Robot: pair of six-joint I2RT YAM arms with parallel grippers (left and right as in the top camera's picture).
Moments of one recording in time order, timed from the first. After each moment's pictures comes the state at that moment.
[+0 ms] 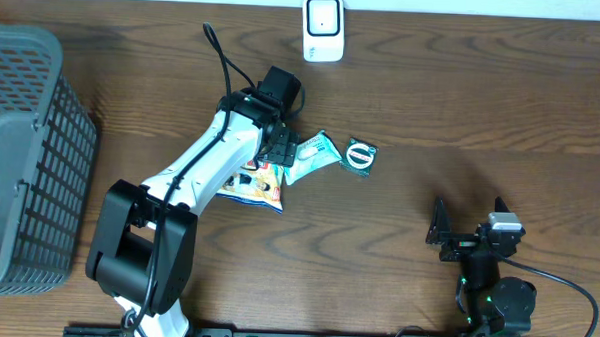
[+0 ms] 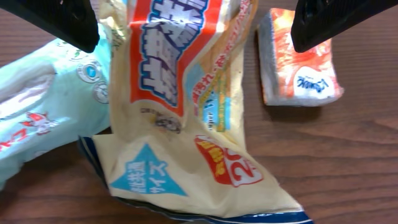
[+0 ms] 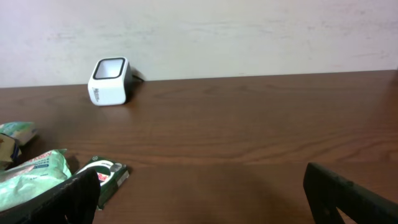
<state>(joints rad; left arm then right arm) -0.43 1.86 1.36 -0.85 -0.18 -0.26 0.03 0.02 0.01 -0.07 -0.02 0.07</state>
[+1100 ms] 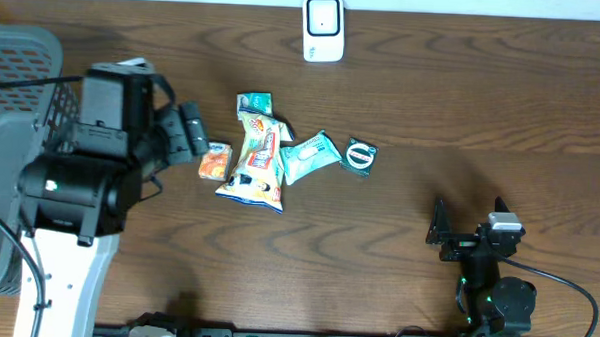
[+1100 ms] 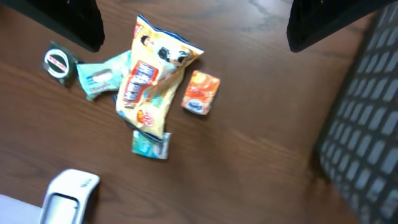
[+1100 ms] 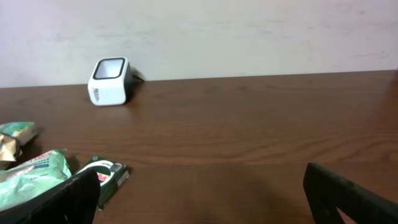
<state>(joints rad) -0.14 1.21 1.51 -1.21 -0.10 -0.41 0.03 0.02 0.01 -0.07 -0.02 0.07</state>
